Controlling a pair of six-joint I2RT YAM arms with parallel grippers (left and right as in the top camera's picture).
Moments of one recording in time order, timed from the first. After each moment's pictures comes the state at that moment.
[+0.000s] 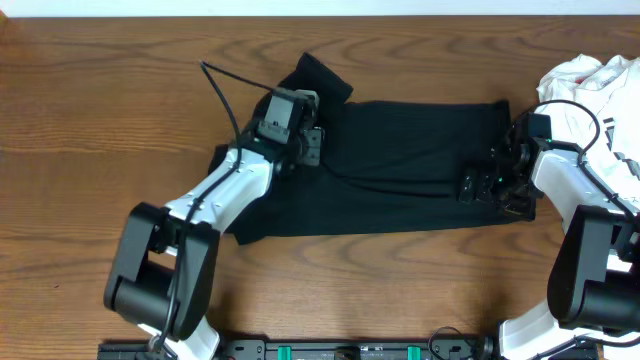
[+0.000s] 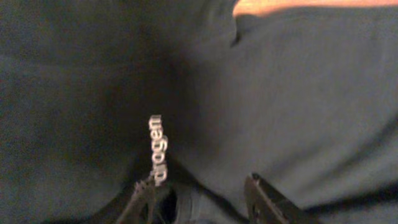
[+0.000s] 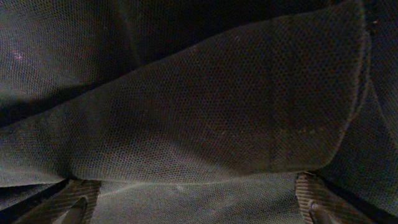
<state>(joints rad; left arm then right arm) -0.40 1.79 1.12 -0.28 0.11 -0.24 -0.15 1.77 1.01 -0.79 -0.10 0.16</state>
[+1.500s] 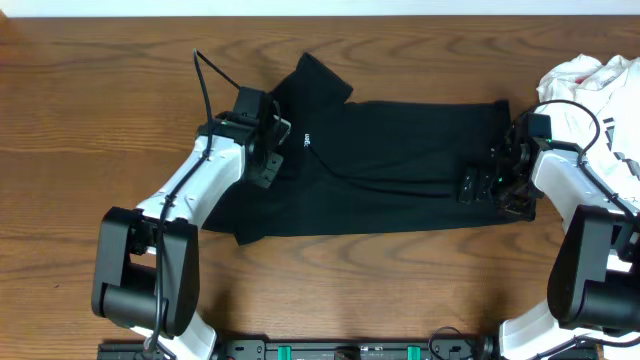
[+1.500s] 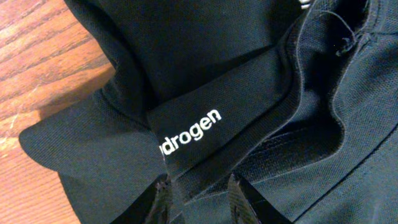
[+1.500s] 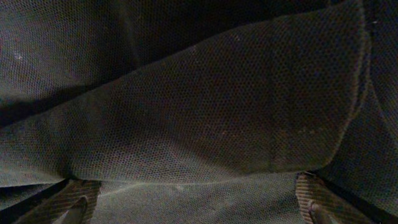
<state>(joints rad) -0.26 1.78 1.17 -0.71 -0.04 0.23 -0.15 1.77 1.01 -0.79 -0.10 0.16</state>
